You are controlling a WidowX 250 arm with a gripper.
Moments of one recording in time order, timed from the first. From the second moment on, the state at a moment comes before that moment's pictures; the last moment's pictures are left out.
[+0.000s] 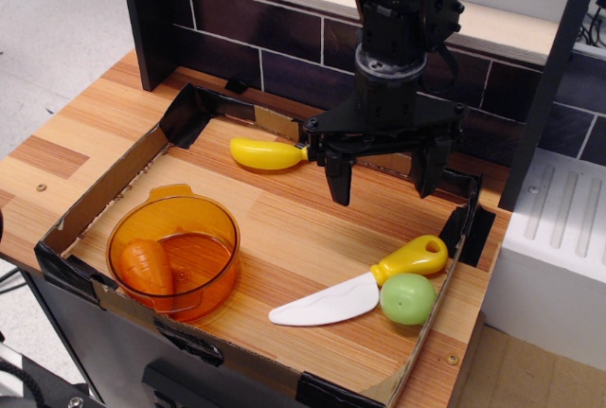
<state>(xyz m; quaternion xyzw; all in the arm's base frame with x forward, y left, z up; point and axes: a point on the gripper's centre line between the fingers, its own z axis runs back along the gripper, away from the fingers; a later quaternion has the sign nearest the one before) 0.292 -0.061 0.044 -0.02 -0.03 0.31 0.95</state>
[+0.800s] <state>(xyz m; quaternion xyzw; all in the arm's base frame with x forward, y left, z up) 0.261 -0.035 0.058 -0.03 -0.01 0.38 0.92</state>
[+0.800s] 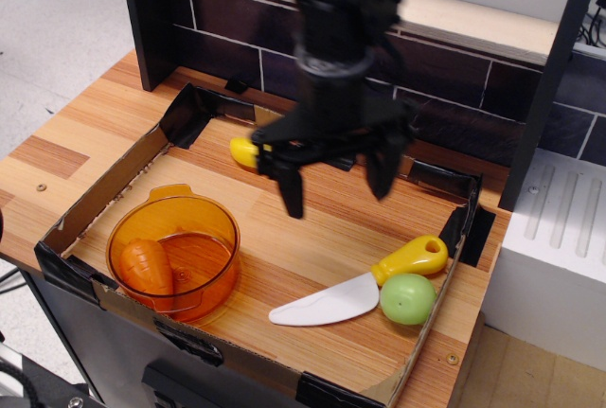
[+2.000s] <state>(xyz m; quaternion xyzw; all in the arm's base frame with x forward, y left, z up) 0.185 0.053 0.054 0.04 -0.05 0.40 0.92</state>
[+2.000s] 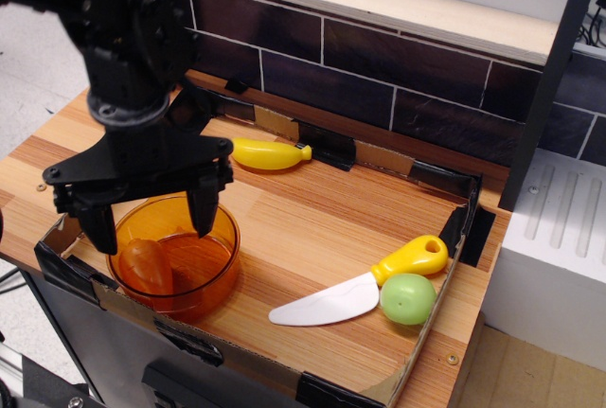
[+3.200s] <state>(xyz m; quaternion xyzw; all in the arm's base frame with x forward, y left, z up) 0.188 0.048 0.017 0.06 -0.07 0.42 0.90</state>
